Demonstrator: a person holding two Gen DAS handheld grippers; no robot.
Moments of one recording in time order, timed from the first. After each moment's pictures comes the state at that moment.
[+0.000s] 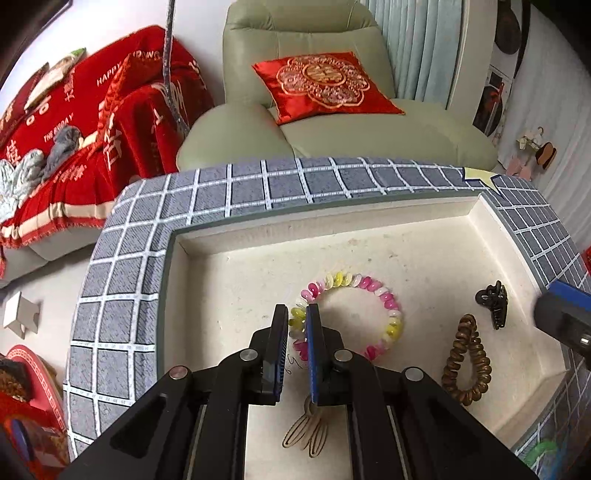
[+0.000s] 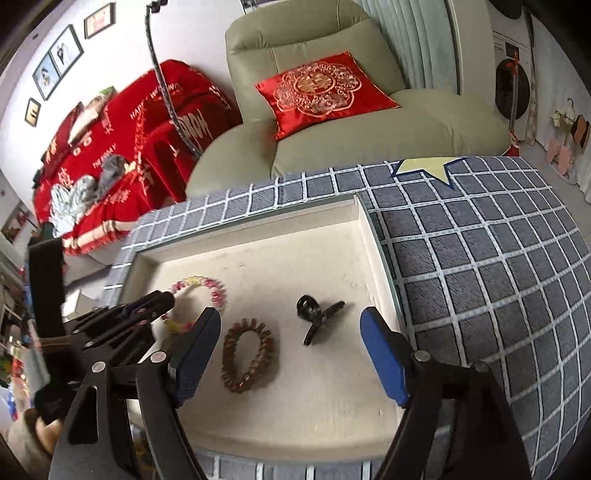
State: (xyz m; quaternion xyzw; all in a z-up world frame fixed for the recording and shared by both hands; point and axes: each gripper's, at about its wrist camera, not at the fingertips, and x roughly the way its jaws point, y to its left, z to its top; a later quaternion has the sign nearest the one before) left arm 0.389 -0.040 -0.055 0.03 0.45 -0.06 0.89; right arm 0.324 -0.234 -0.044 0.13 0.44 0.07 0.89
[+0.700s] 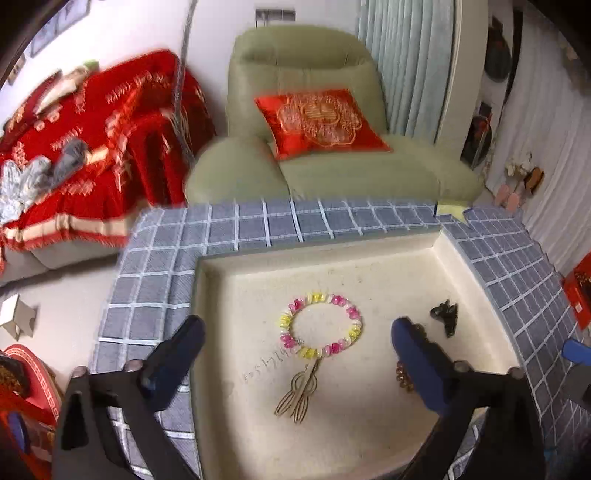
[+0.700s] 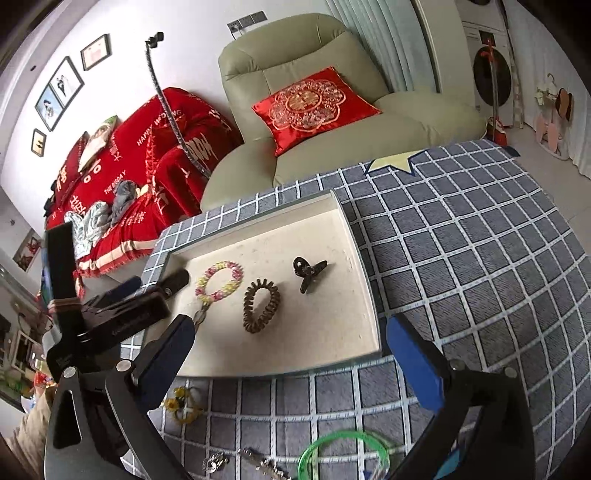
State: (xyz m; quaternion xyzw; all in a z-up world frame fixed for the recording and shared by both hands) left arm 0.349 -0.035 -0.003 0.01 0.39 -0.07 0.92; right arm 0.249 -0.258 -0.012 0.17 0.41 0.07 0.89
